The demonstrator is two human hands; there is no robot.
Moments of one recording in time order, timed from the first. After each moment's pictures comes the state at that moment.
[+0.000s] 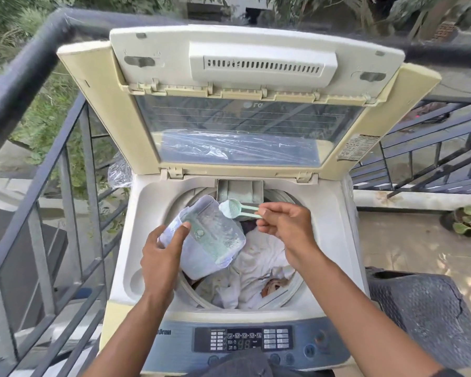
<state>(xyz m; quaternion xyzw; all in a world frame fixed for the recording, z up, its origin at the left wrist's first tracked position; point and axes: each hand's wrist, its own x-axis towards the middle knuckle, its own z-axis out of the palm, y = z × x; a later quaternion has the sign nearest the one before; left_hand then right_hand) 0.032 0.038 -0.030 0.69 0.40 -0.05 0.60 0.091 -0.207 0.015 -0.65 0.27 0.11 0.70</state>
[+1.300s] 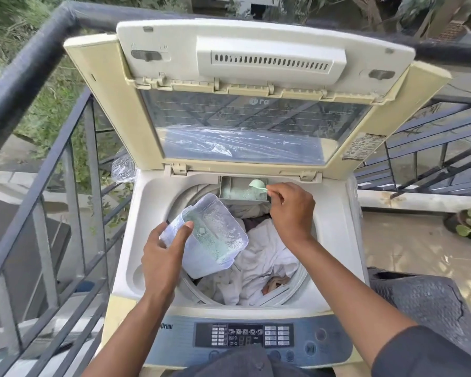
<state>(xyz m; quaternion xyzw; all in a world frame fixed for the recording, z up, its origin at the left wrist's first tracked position) 0.024 0.037 -0.028 0.69 0.39 -0.03 0.60 0.123 -0.208 -0.009 -0.94 0.04 -0.16 0.31</state>
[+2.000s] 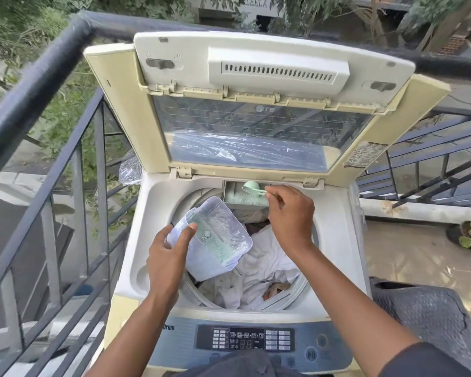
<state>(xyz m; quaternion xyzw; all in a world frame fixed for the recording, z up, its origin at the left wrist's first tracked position) 0.024 0.037 -0.026 0.67 0.38 -0.03 0.63 0.114 -0.196 0.010 -0.91 0.01 -0.18 0.36</state>
